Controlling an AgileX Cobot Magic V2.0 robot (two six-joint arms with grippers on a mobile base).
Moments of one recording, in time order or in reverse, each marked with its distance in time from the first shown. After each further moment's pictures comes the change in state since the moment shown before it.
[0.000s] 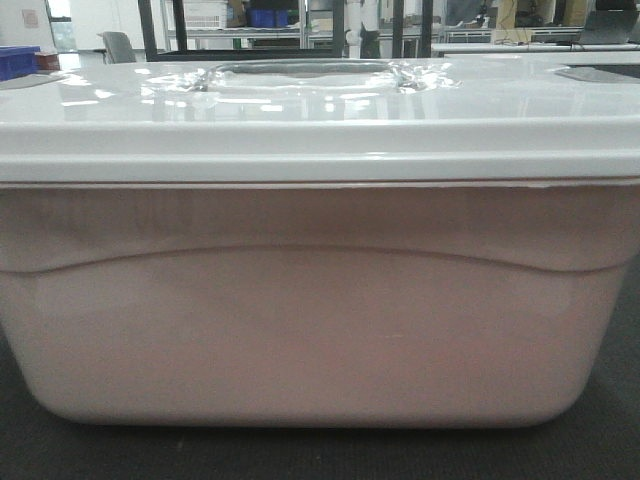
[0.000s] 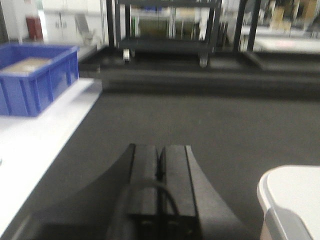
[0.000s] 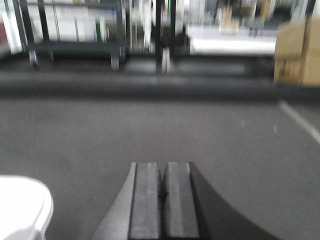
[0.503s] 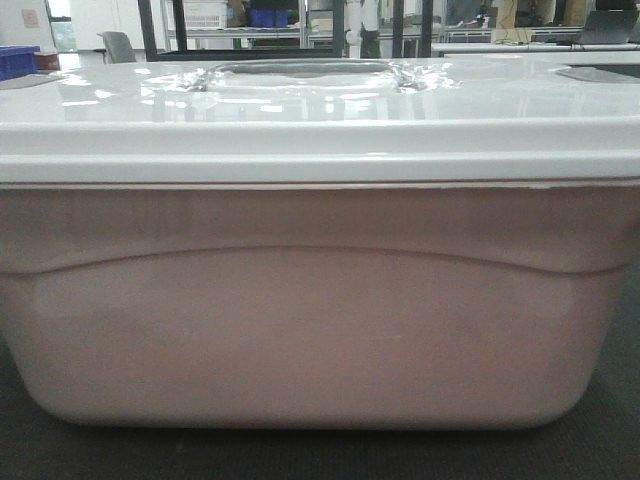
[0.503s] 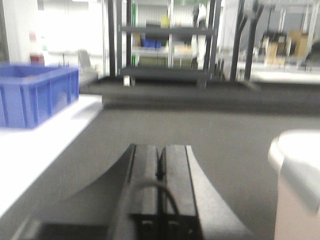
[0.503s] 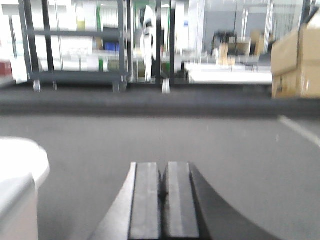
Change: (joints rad) left arm 0.000 -0.418 0.525 0.000 -0.381 0.000; right arm 0.000 -0.450 0.512 0.000 -0.306 0.007
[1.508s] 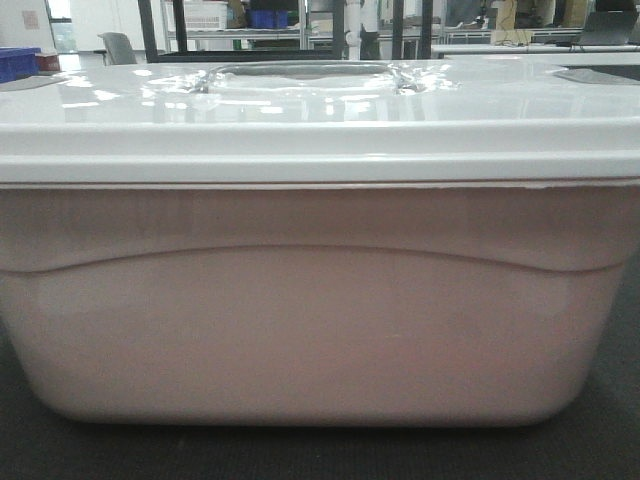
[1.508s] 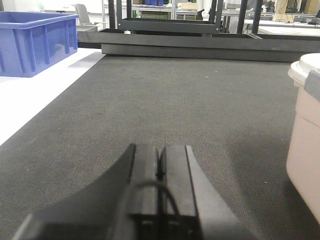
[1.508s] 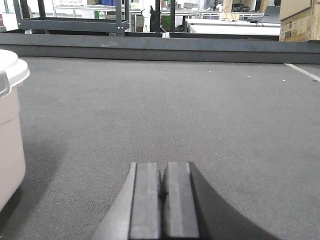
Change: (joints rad) left arm 0.000 0.000 0.201 0.000 -0.012 0.000; right arm 0.000 -0.007 0.233 -0.014 -0.049 0.000
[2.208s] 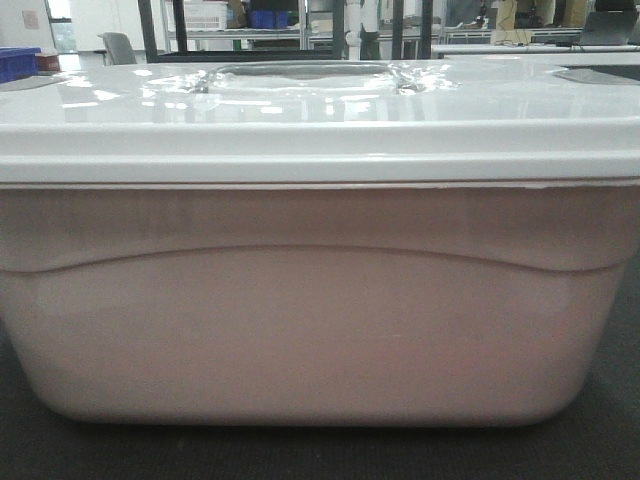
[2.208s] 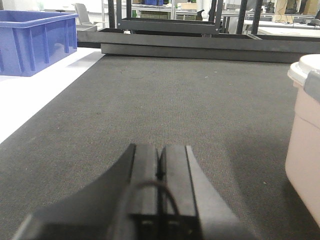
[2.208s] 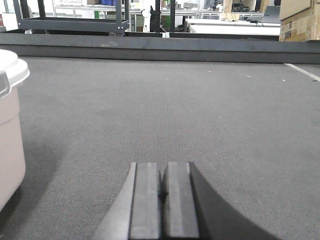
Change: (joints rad) left arm 0.000 0.000 0.000 -0.005 0.000 0.000; right arm 0.000 0.000 0.000 0.000 0.000 0.000
